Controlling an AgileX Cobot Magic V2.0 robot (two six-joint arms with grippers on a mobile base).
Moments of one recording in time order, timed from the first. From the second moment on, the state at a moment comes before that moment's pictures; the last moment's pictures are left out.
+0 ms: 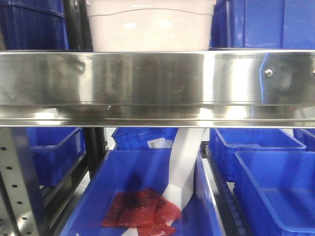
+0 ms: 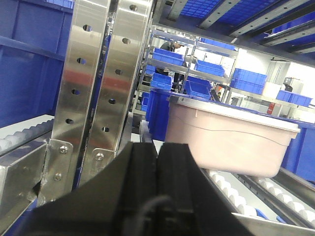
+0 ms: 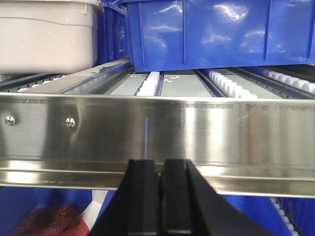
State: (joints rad) left arm 0.01 -0.01 -0.27 -0.59 0.18 0.35; right arm 0.02 -0.01 0.03 -0.02 0.07 0.08
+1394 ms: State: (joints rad) left arm -0.14 -0.01 0.03 0.00 0.06 -0.02; right arm 0.02 -0.01 0.03 -0.02 0.07 0.08
